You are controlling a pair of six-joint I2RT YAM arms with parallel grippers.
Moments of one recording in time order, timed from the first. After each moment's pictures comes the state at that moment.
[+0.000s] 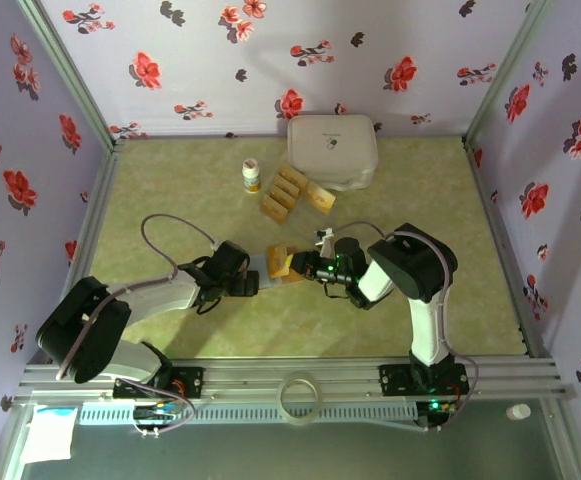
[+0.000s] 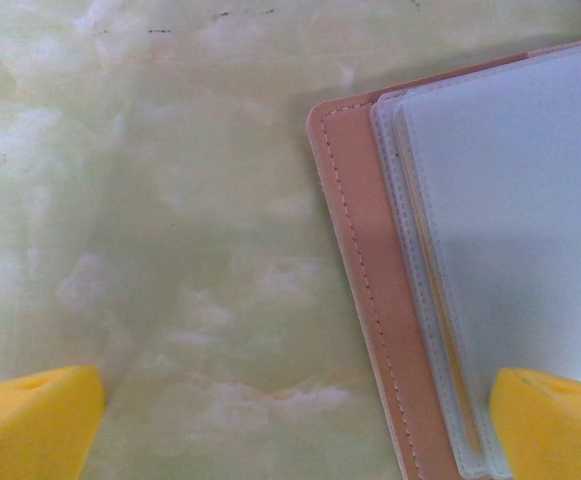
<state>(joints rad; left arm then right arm) -0.72 1.41 0.59 -0.26 -0.23 -0.58 0.63 2.03 0.53 1.16 -0.57 1.07</state>
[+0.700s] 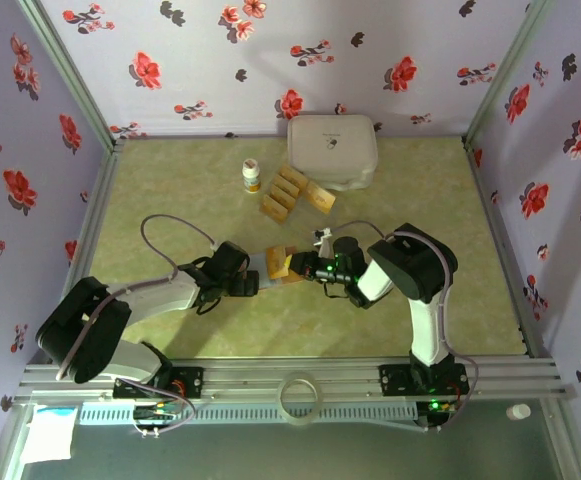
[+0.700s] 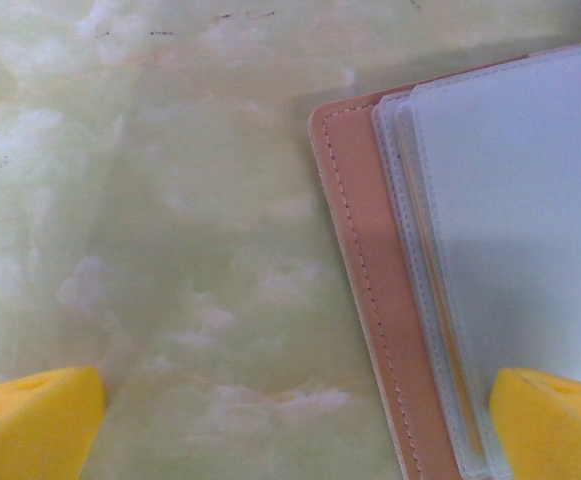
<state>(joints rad) -0.72 1.41 0.58 -0.25 -0.23 -0.58 0.64 2.03 0.54 1.14 -0.58 1.05</state>
